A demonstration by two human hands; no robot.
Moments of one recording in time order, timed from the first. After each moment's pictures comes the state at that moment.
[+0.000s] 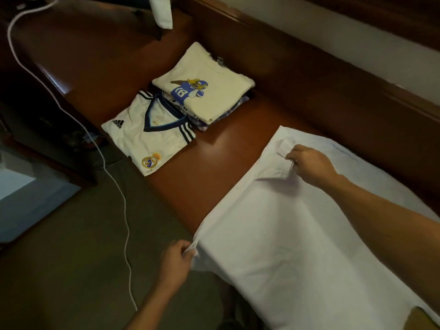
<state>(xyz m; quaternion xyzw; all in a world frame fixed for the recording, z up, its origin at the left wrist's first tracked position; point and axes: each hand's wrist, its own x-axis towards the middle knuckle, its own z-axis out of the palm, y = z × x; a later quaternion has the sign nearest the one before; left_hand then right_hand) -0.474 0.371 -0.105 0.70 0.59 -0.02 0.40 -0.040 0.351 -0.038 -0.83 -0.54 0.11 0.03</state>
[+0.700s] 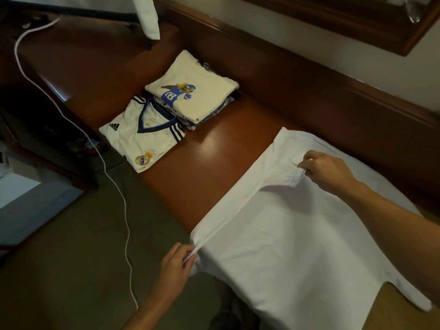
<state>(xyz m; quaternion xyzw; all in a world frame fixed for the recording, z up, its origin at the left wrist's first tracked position) -0.482 0.308 -0.089 0.81 0.48 0.04 0.35 -0.011 0.249 -0.008 -0.80 -0.59 0.04 -0.01</state>
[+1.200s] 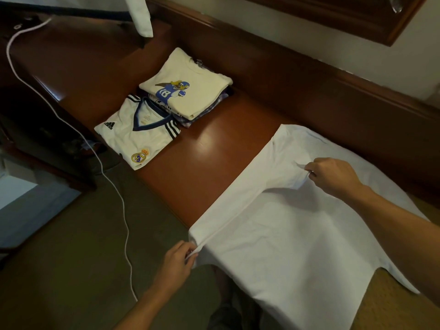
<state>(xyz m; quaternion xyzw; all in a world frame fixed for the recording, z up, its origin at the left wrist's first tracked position) -0.482 0.306 -0.096 0.83 0.43 0.00 0.35 -0.015 0.211 -0.015 -0.84 -0.53 0.07 -0.05</state>
